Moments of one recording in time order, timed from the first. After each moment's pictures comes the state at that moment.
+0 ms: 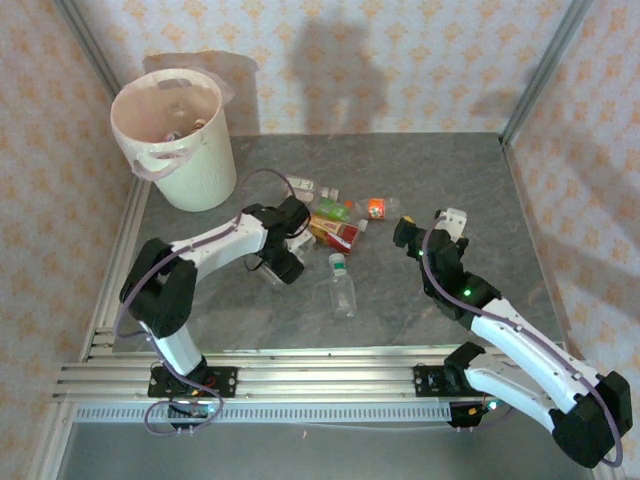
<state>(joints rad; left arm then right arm) -0.57 1.69 1.21 -0.93 -0.10 0.09 0.59 0.84 0.61 -0.26 0.63 0.55</state>
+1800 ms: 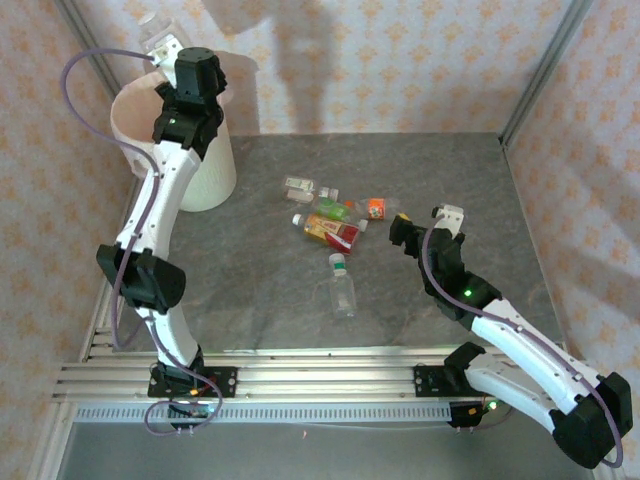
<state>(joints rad) -0.14 1.84 2.10 -0.50 -0.67 -0.50 0.59 0.83 0.62 -0.20 0.57 0.51</state>
